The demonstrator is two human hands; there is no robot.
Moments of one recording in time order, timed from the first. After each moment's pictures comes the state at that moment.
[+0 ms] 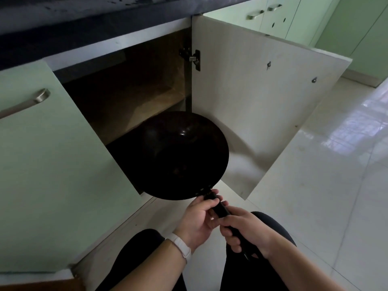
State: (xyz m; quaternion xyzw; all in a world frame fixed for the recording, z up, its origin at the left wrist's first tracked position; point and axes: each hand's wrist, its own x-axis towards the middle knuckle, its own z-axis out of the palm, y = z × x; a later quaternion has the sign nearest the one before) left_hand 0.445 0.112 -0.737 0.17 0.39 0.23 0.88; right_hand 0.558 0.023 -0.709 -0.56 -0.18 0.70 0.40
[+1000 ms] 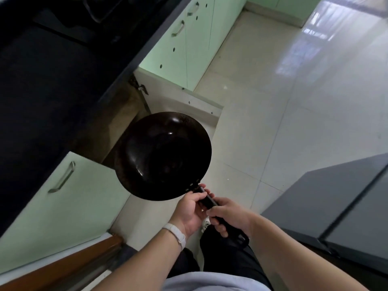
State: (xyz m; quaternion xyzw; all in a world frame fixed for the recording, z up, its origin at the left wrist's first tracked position) left_hand 0.438 0.021 -0.428 0.09 0.47 0.06 0.88; right_hand 0.533 -0.086 -0.399 -0.60 -0.06 0.70 0.39
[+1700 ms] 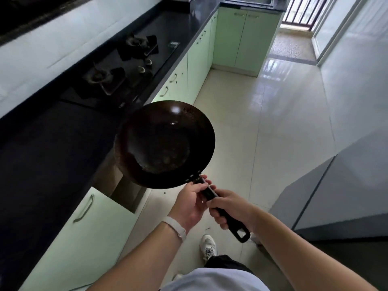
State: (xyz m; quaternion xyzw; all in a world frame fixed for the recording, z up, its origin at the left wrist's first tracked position) left_hand 0.434 0.003 -0.229 0.23 0.37 0.06 0.90; right_hand 0.503 -0.116 -0.200 -0.61 -0.09 0.60 0.50
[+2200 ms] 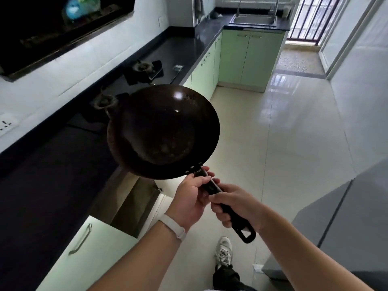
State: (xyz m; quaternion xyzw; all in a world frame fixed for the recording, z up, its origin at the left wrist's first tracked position) left_hand 0.515 0.035 -0.176 0.32 0.31 0.12 0.89; right_hand 0.584 -0.087 -0.158 -0.56 -0.14 0.59 0.57
